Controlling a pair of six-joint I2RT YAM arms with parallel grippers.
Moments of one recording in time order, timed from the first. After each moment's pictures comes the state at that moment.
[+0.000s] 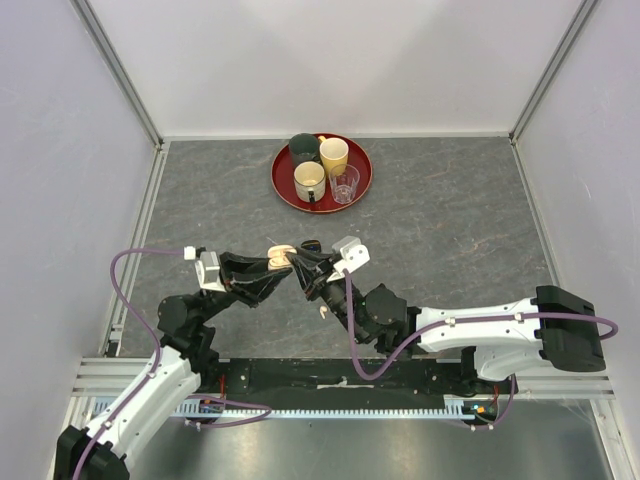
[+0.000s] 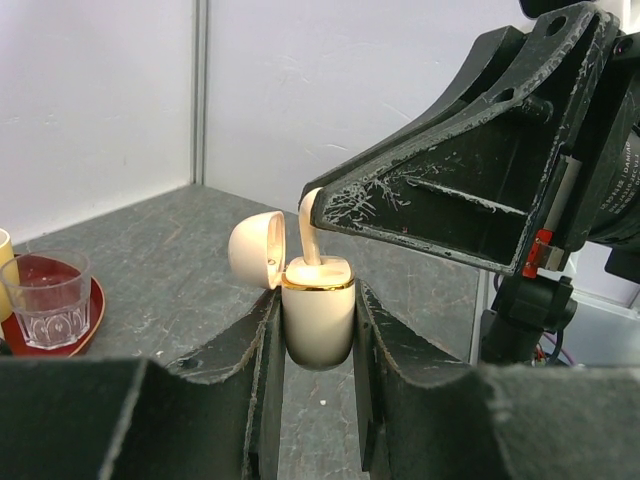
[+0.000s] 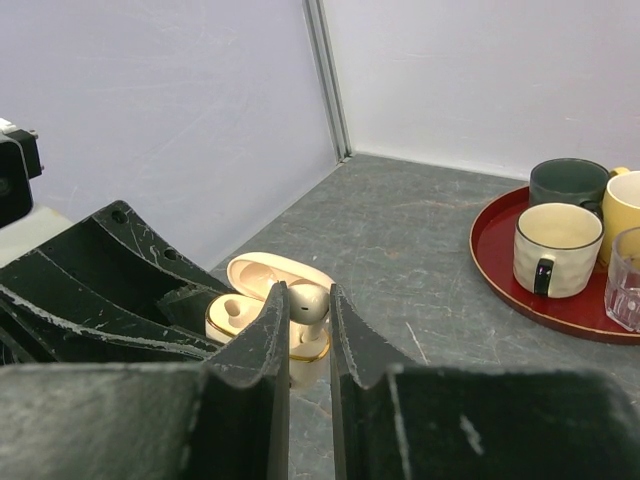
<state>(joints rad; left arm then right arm) -0.44 0.47 0.13 0.85 0.59 -0.45 1.42 1.34 0.79 0.86 0.76 0.03</state>
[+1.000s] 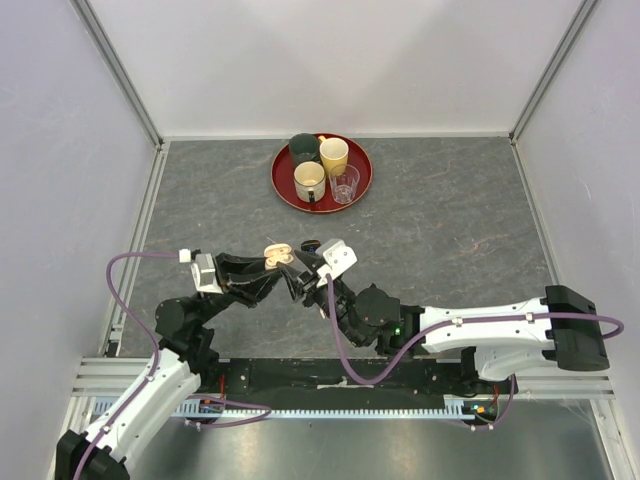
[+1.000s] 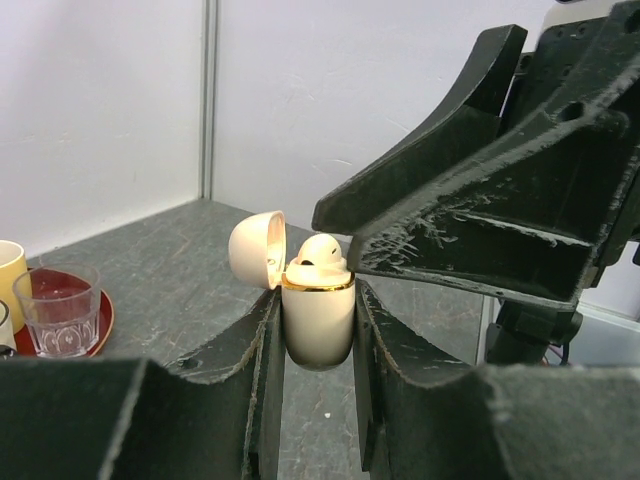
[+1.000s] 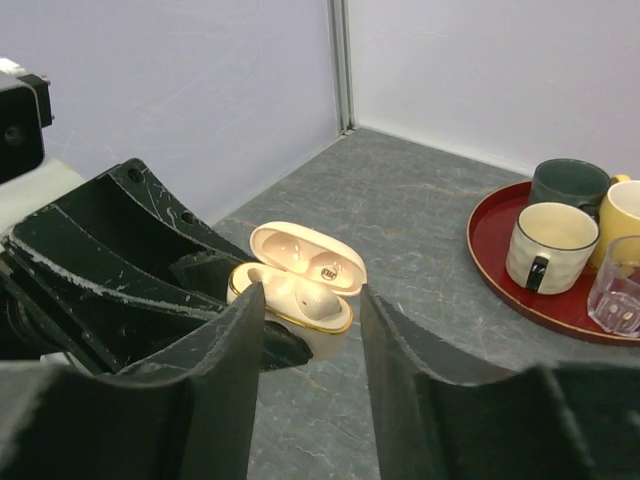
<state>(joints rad) -0.45 0.43 0.13 0.84 0.57 -0.45 1.46 1.34 0.88 0.67 0.74 -0.02</state>
